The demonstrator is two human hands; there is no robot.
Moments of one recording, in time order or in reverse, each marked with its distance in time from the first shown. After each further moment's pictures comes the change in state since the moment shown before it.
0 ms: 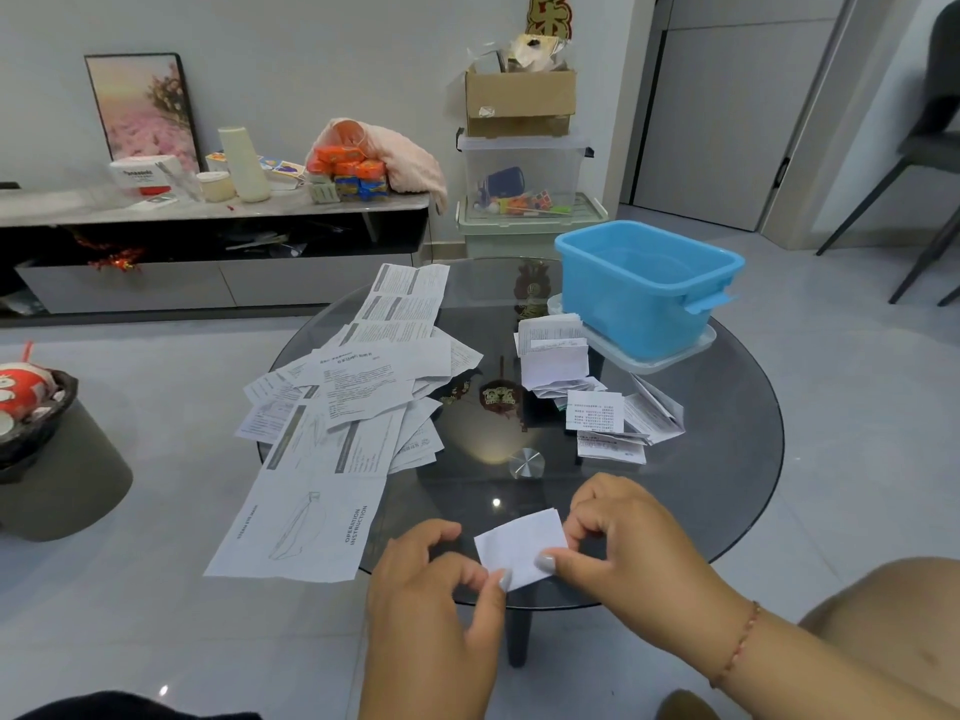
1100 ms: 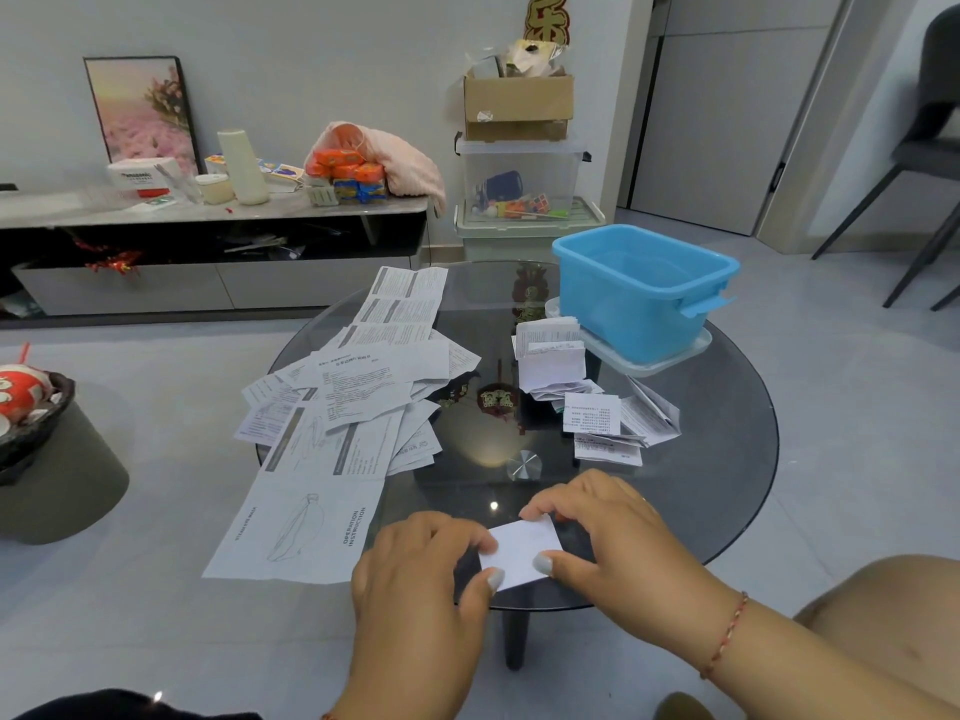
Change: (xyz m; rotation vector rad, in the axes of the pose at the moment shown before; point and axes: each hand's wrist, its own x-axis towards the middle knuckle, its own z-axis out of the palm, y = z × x) left_hand 0.019 0.020 -0.025 0.177 -0.322 -0.033; right_hand 0.002 -0.009 -0.004 -0.101 -0.115 -0.047
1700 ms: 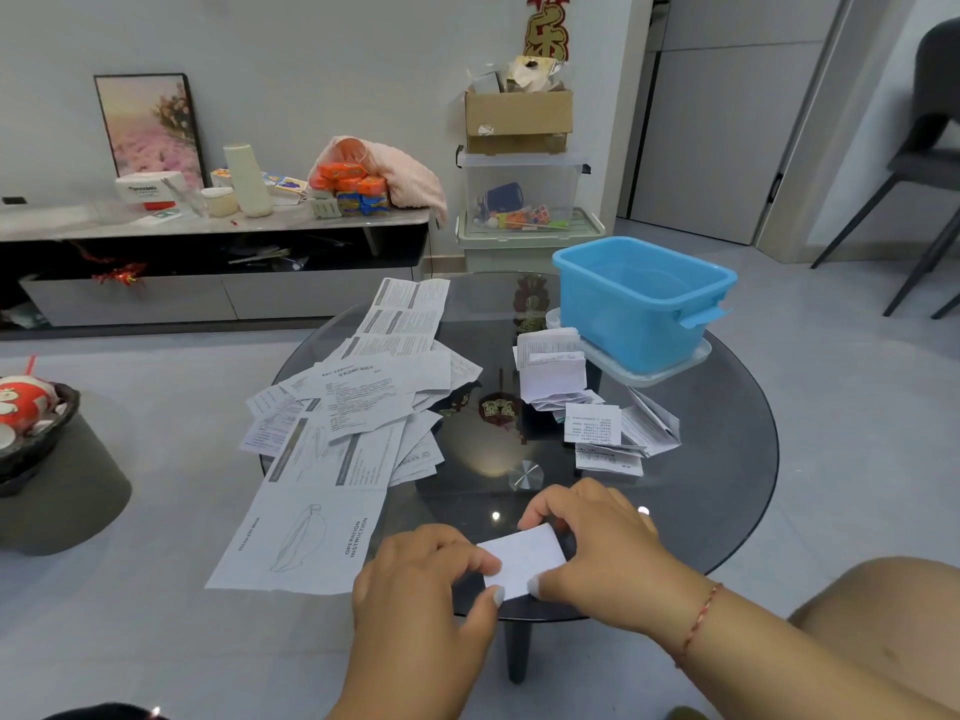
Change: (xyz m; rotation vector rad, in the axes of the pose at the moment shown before) left_hand 0.001 0.004 -0.009 0.007 -0.060 -0.029; right_hand 0.011 -0.021 -0.003 0.002 -0.080 0.191
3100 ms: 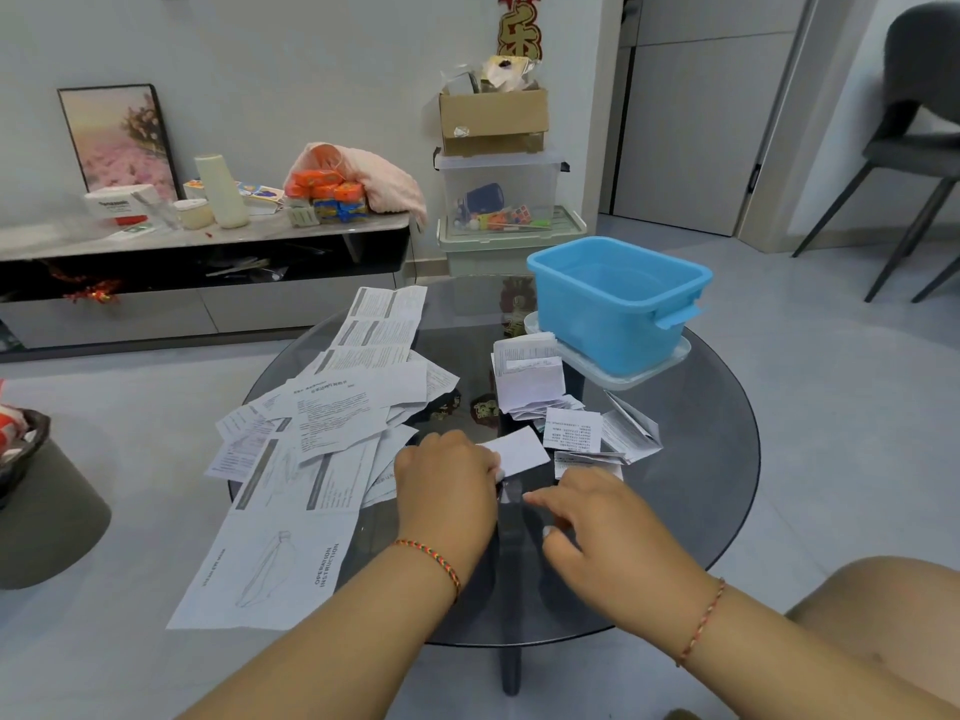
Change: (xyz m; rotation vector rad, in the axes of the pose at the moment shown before) left_hand 0.114 0.023 0.034 0.369 0.036 0.145; right_hand 0.012 0.025 -0.012 -0.109 0.250 -0.238
